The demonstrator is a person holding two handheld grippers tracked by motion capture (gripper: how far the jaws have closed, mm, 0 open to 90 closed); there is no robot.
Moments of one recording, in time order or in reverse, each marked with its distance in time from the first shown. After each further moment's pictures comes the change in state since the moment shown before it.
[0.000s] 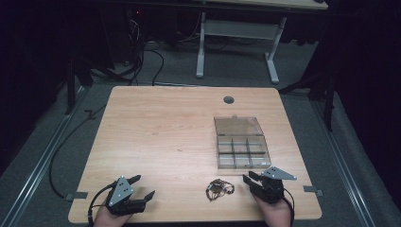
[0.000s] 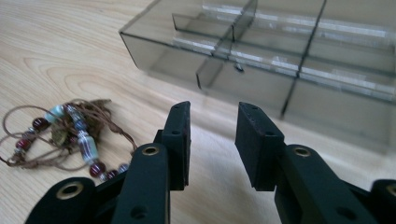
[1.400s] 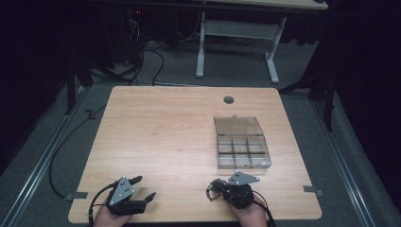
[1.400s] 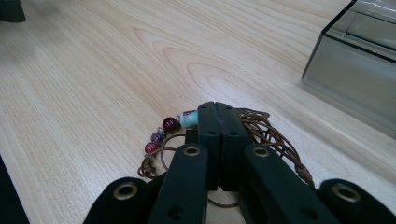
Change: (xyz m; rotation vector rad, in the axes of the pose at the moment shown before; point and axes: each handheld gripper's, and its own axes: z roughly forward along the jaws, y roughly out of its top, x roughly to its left) left arm 0.000 0.000 0.001 0.013 -0.030 0.010; right arm 0.080 0.012 0.036 0.085 0.182 -0.199
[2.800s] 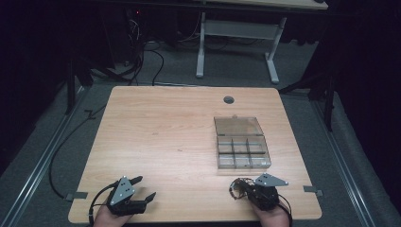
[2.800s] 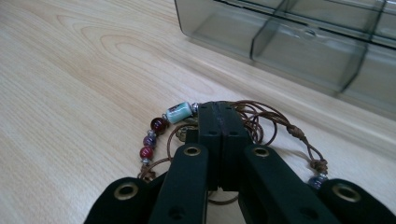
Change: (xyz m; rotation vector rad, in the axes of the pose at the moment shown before) left arm 0.000 0.000 0.001 0.013 -0.004 0.006; right arm -0.042 -0.031 -0.042 -0.005 -0.139 0.106
